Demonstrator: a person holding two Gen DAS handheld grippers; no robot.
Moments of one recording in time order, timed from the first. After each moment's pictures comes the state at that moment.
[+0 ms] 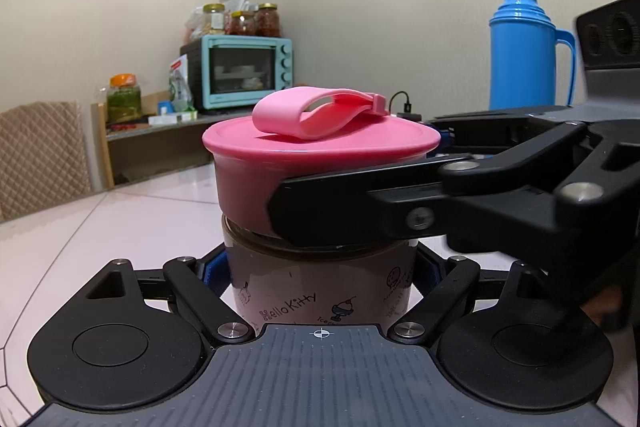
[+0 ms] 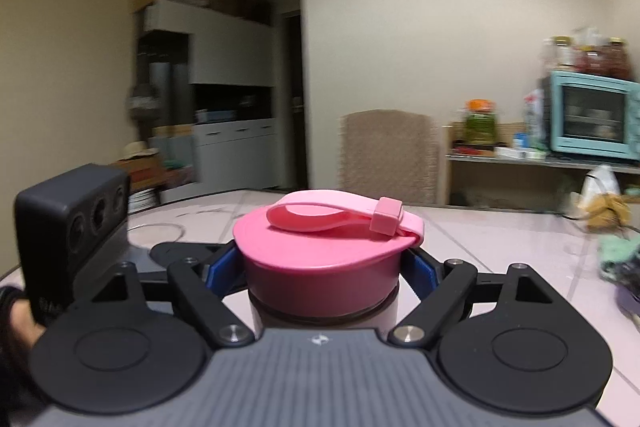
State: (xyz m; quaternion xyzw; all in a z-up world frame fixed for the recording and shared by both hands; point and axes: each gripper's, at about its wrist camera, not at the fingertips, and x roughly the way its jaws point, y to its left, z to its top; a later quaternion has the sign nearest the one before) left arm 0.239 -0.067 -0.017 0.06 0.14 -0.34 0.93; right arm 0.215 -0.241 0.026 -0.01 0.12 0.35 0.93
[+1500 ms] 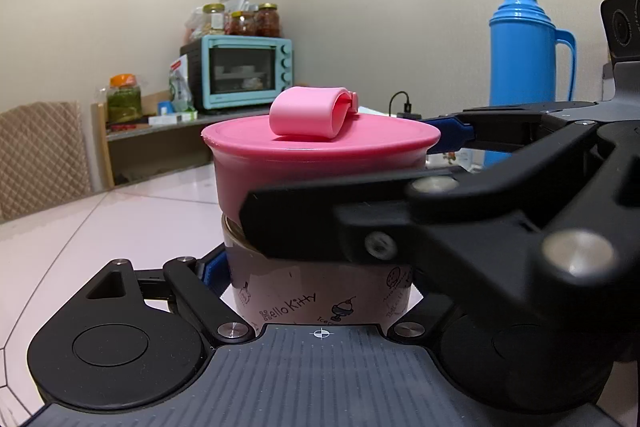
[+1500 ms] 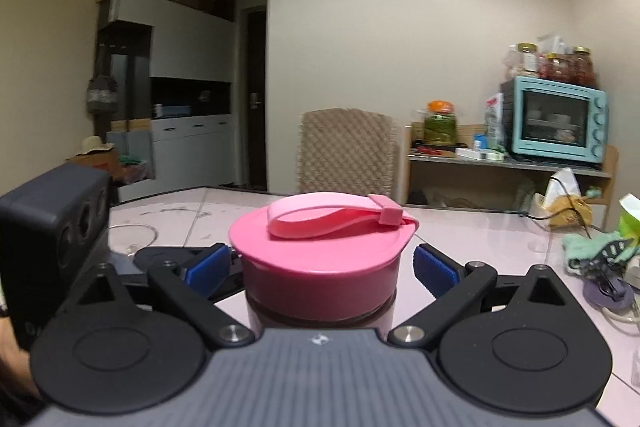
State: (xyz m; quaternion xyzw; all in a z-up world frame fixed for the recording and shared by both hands) left arm 0.243 -0.065 -0.017 0.06 0.14 -0.34 0.93; right arm 0.190 -0.201 0.026 -0.01 0.12 0.22 0.97
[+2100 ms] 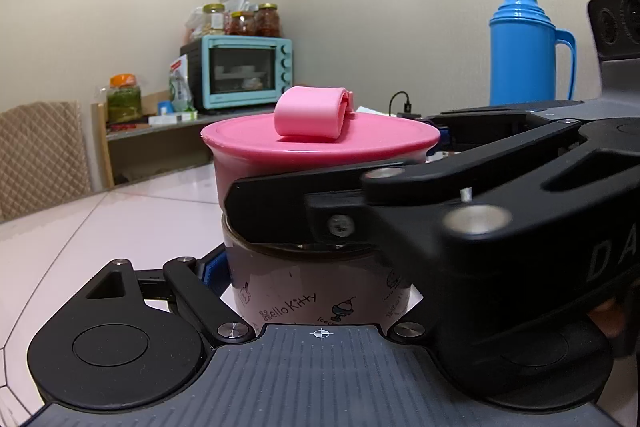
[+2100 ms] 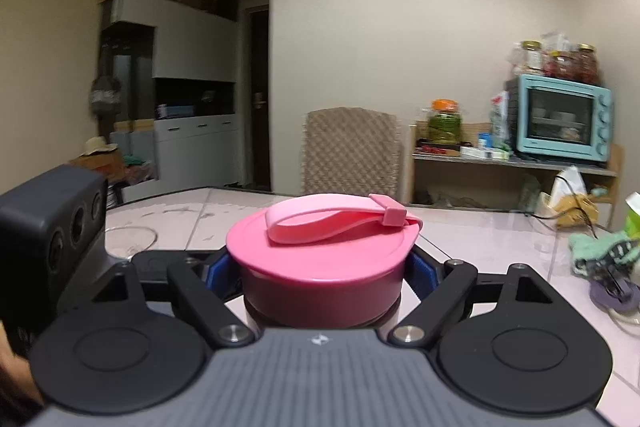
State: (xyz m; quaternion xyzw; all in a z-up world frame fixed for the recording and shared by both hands) left arm 0.244 -0.065 -0.016 0.06 0.14 -0.34 0.93; right arm 0.198 -0.211 0.025 -0.02 0.12 0.27 0.96
